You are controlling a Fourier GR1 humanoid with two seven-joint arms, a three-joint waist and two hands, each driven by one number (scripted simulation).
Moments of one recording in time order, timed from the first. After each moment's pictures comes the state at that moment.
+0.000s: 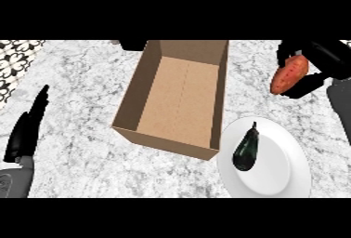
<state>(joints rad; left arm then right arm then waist) -0.15 0.35 0.13 -1.33 -0.23 0.11 0.07 -0.77 -0.53 0.00 -0.93 0.73 0.10 -0.74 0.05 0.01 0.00</state>
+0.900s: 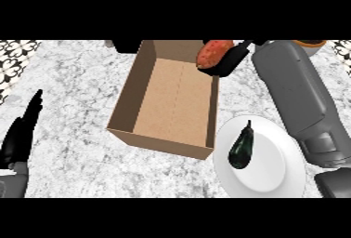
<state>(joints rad) -0.11 0.35 0.15 -1.36 -0.24 0.10 0.08 -1.13 -0.22 -0.03 -0.74 0.62 0.31 -0.54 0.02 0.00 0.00</state>
